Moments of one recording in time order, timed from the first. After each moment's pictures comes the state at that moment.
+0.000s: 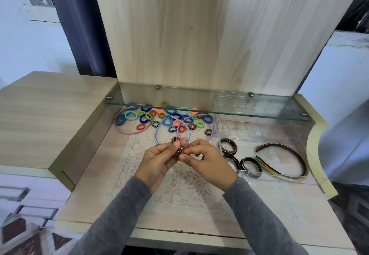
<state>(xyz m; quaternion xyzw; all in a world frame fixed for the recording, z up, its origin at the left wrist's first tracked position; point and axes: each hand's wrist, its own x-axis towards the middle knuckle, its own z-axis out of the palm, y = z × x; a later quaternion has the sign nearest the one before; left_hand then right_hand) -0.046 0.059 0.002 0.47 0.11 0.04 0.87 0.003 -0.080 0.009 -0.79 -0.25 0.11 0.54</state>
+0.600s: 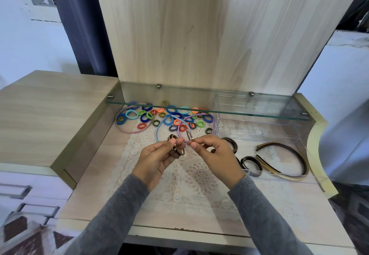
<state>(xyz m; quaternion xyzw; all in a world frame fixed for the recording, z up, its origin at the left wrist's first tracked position) -0.047 0.067 0.002 0.49 0.13 0.04 0.86 0.010 -0.093 0.010 -0.78 -0.23 0.01 0.58</state>
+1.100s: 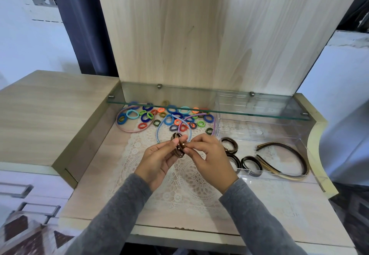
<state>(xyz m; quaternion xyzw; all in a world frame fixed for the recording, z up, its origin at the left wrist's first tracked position) -0.046 0.063 0.002 0.45 0.12 0.02 0.89 0.007 -0.081 -0.004 -0.83 -0.33 -0.13 0.43</state>
